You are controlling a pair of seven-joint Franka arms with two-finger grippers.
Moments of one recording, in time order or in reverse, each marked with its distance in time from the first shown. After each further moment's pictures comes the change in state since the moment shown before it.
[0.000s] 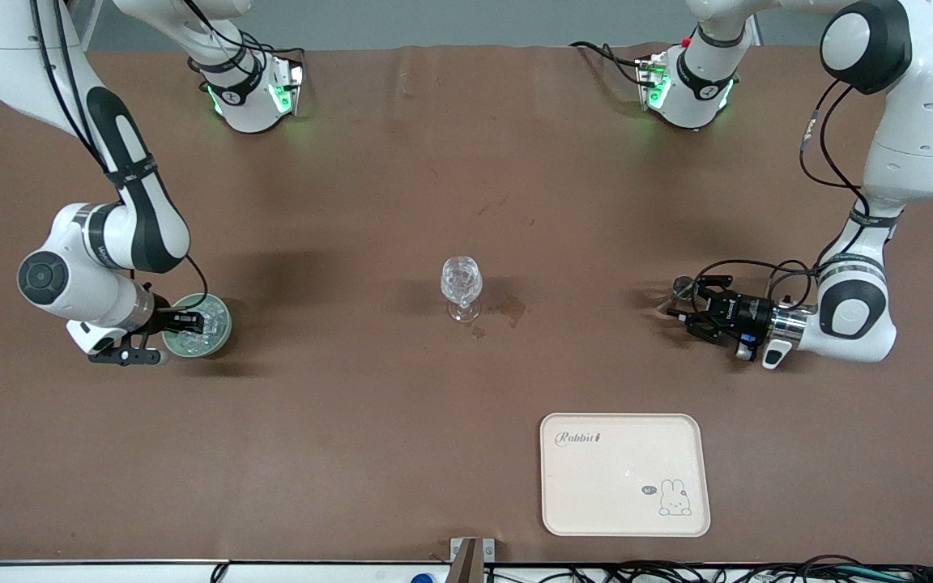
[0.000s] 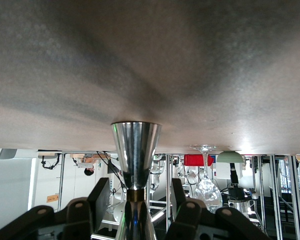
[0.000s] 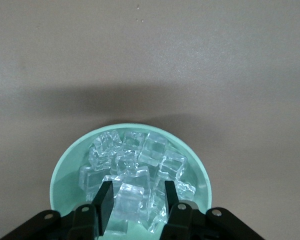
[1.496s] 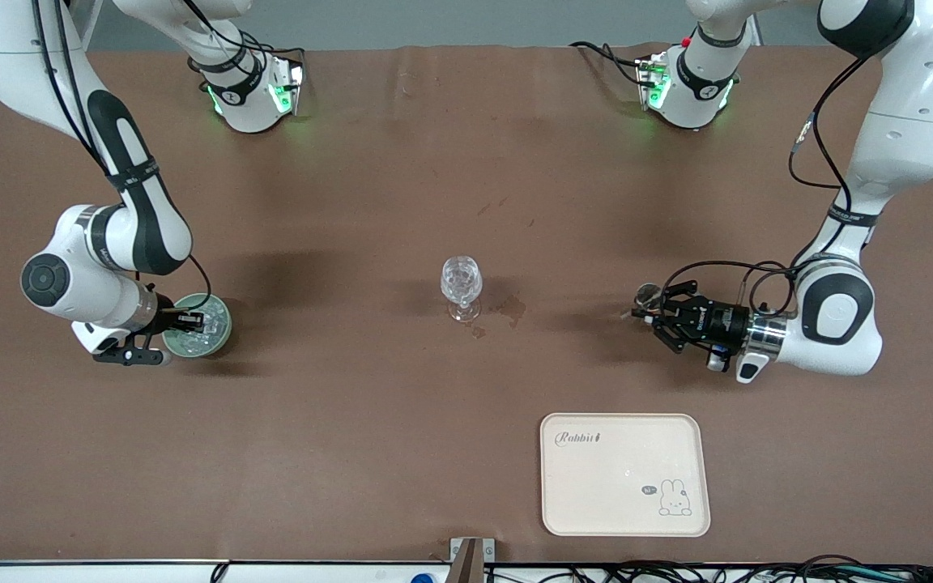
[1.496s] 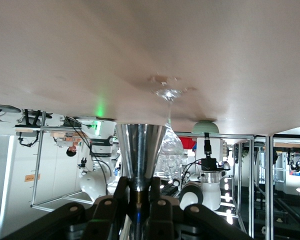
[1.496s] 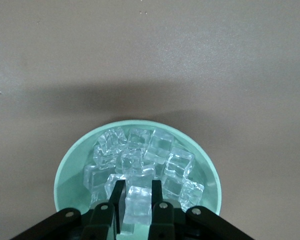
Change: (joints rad) left arm -0.002 -0.114 -0.242 0.025 -0.112 0.098 -0.323; right arm 0.001 0.006 0.003 -0.001 0.019 -0.005 0.001
